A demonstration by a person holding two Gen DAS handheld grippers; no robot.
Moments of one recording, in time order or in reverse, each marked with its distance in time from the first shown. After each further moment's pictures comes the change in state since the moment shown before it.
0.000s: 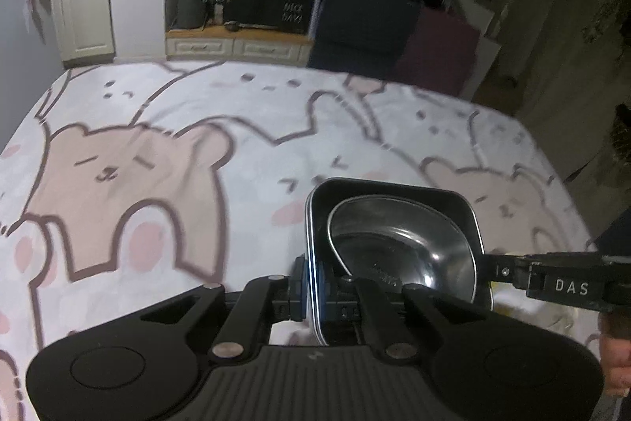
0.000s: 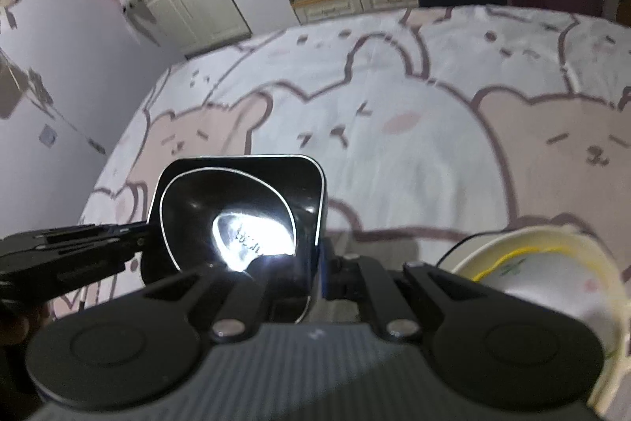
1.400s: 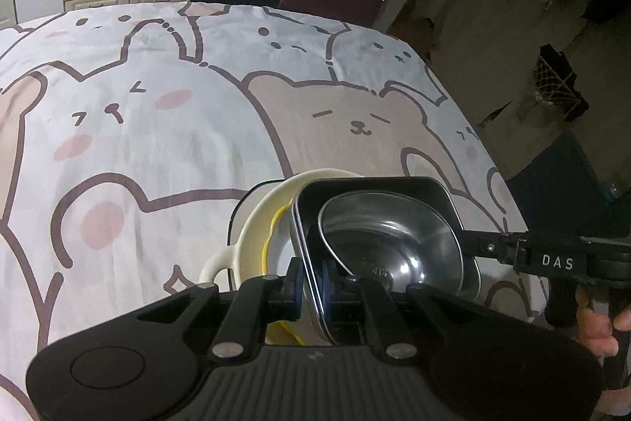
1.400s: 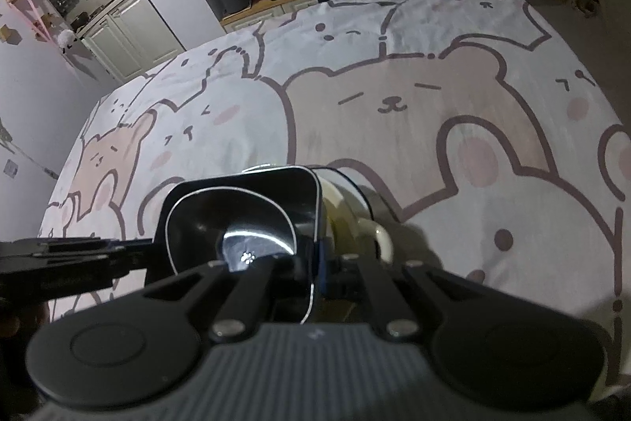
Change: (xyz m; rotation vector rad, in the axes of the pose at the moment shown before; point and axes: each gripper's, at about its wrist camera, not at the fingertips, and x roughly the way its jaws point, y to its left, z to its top) left arm 0.051 -0.150 -0.049 0.073 0.181 -0.240; right arm -0.127 -0.164 -0.072 0.132 -0.013 -0.117
